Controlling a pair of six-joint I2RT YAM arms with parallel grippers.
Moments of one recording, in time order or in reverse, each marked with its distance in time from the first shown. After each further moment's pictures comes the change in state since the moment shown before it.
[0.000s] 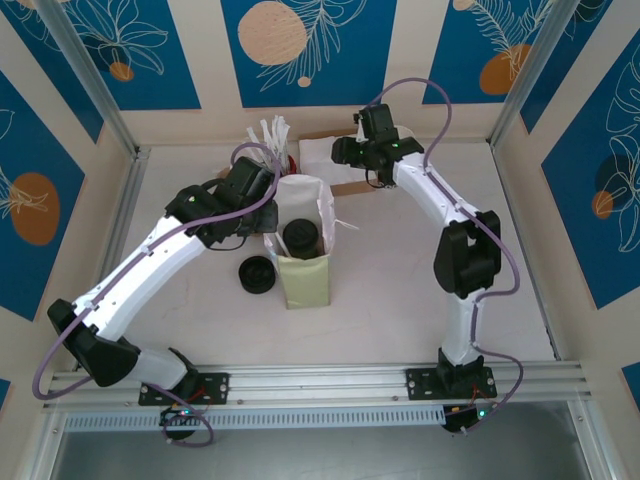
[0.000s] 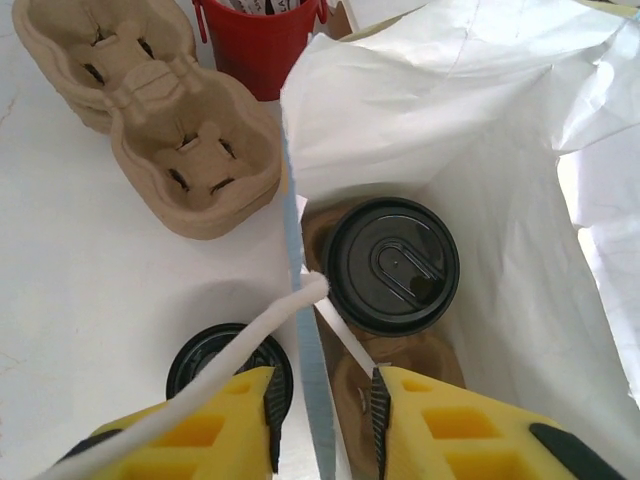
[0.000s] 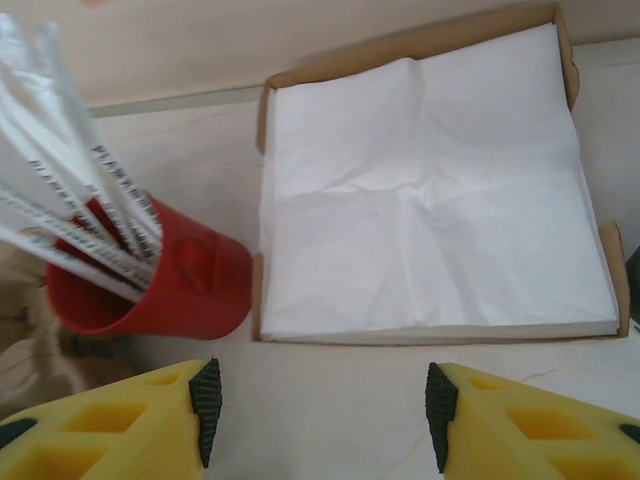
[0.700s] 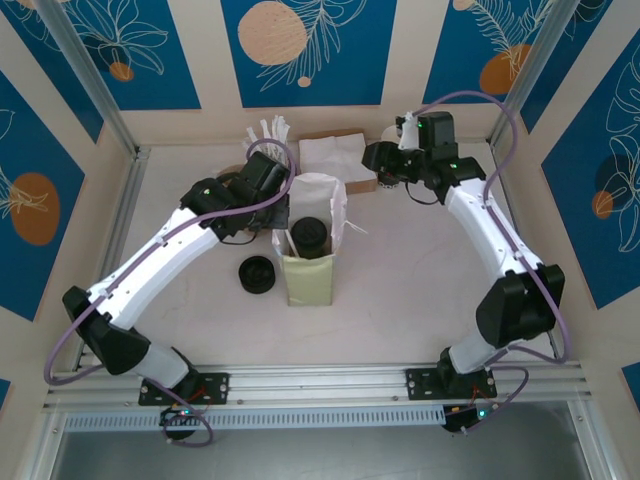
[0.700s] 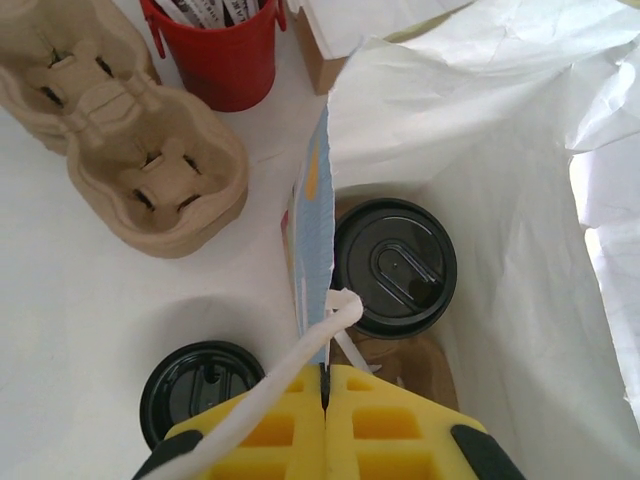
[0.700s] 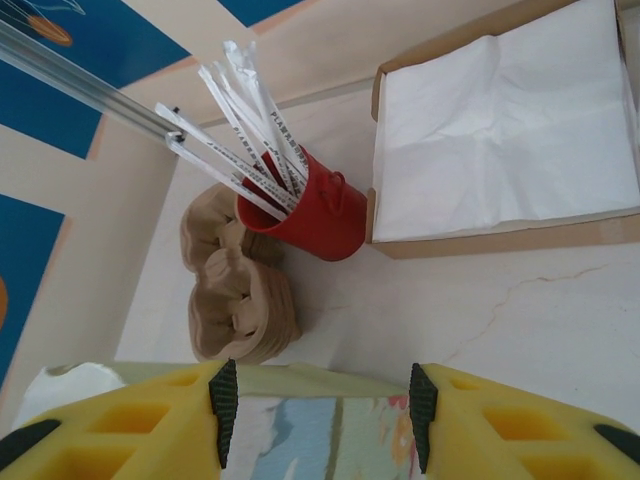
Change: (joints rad) left arm -0.034 0.077 0.074 -0.006 -0.003 0.016; right arm -0.134 -0.442 -0.363 0.045 -0.357 0.075
